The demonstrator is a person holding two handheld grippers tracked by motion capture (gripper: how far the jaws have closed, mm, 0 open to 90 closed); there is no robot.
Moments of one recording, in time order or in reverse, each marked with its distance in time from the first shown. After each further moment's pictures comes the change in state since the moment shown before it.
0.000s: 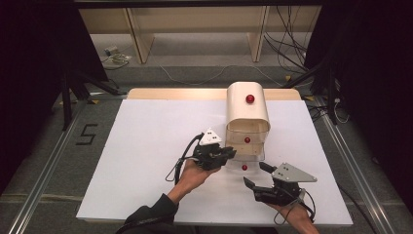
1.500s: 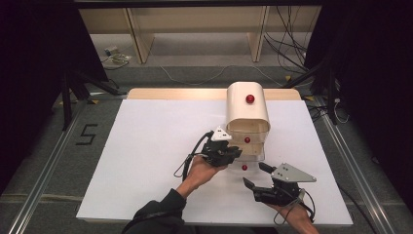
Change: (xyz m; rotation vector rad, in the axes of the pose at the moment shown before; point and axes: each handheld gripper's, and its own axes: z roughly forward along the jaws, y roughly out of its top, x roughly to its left) left arm 0.000 0.006 0.026 0.074 0.005 -0.002; right arm 0.000 0.000 0.001 0.000 0.007 -0.006
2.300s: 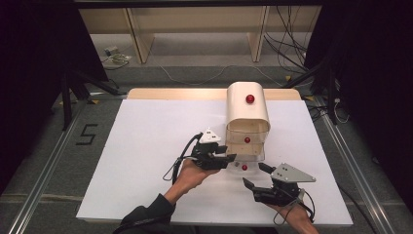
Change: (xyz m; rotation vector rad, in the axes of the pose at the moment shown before) left arm 0.003 -0.009 -0.036 -0.024 0.027 -0.027; right arm 0.001 -0.001 0.001 -0.001 0.000 -0.002
